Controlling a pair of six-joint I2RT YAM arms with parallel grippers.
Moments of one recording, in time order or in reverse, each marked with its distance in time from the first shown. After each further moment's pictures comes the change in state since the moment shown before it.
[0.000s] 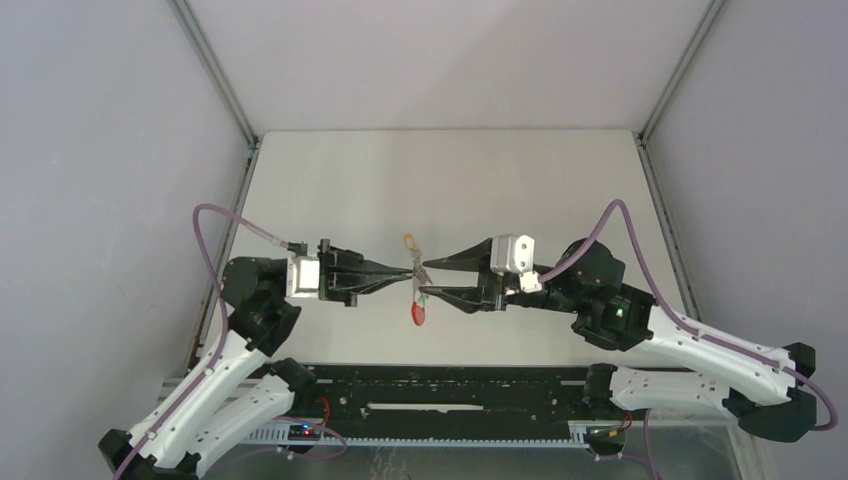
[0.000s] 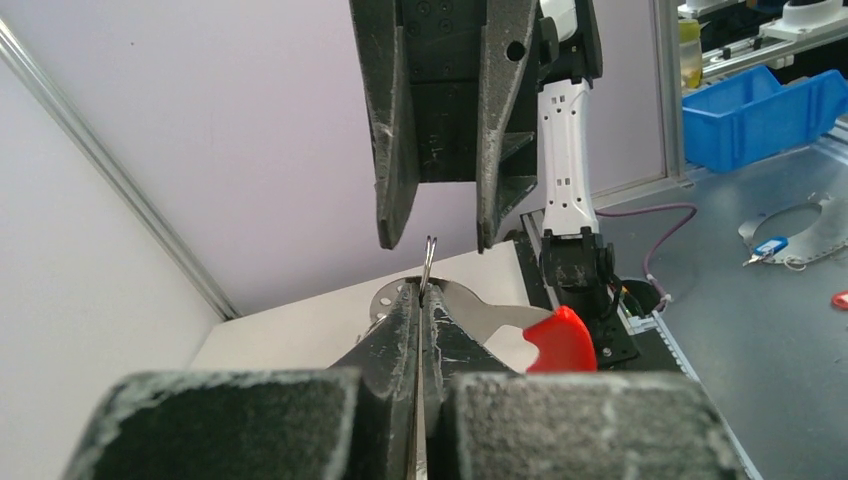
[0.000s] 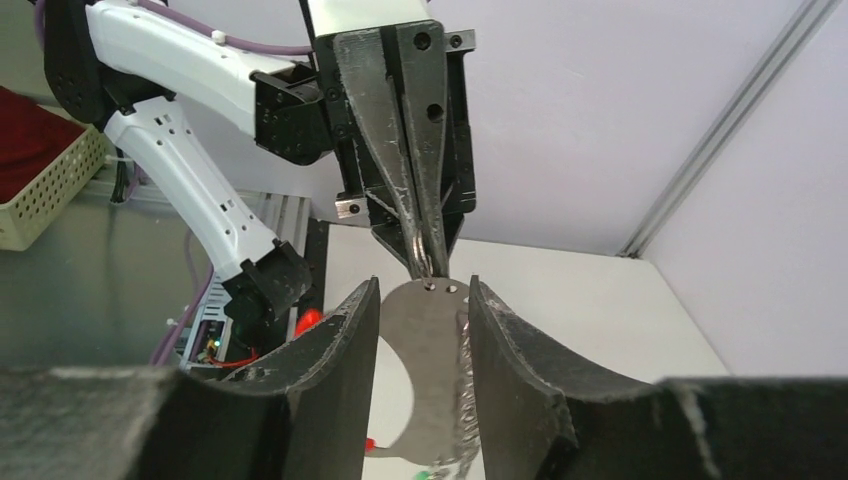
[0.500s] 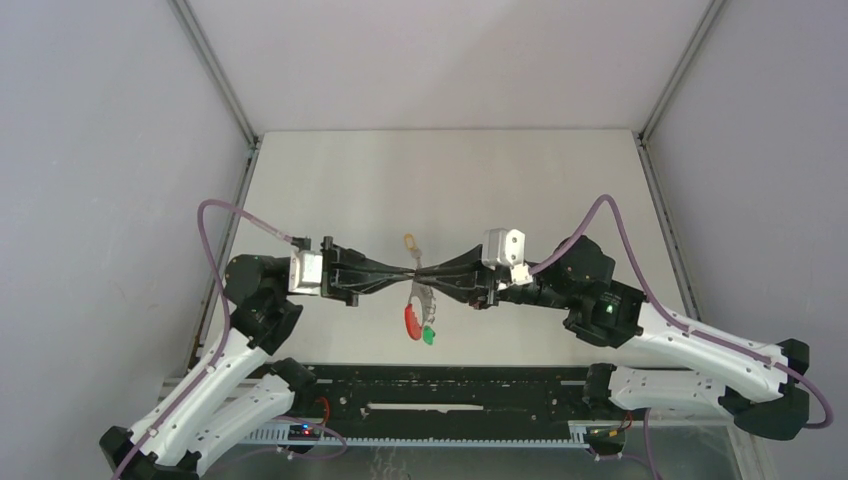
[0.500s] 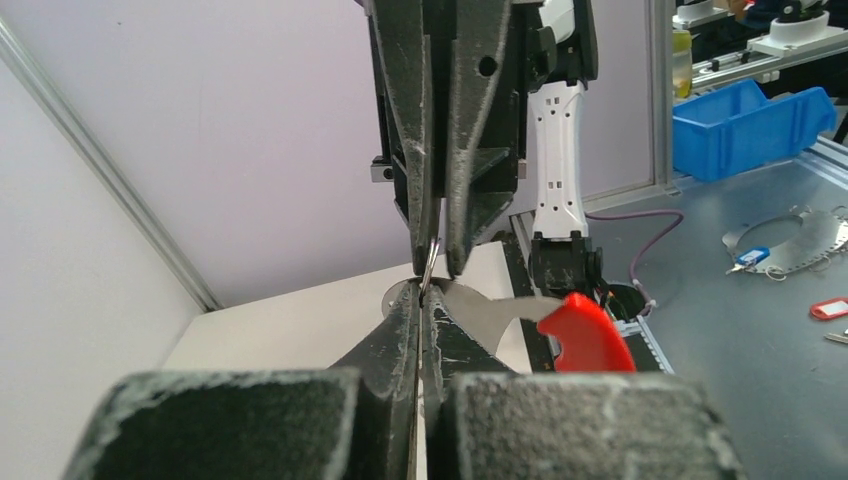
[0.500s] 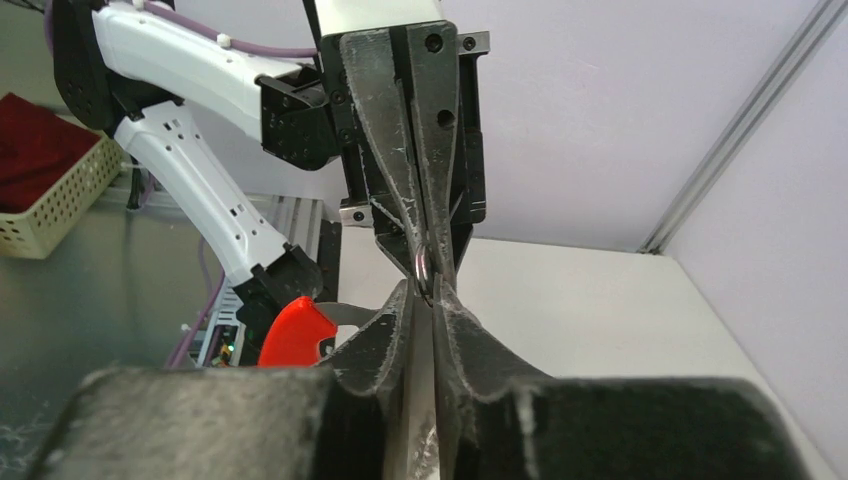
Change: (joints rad) left arm 0.000 0.011 0.000 0.002 -0.011 -0.046; right arm -0.011 0.042 0.000 0.030 -0.023 0.039
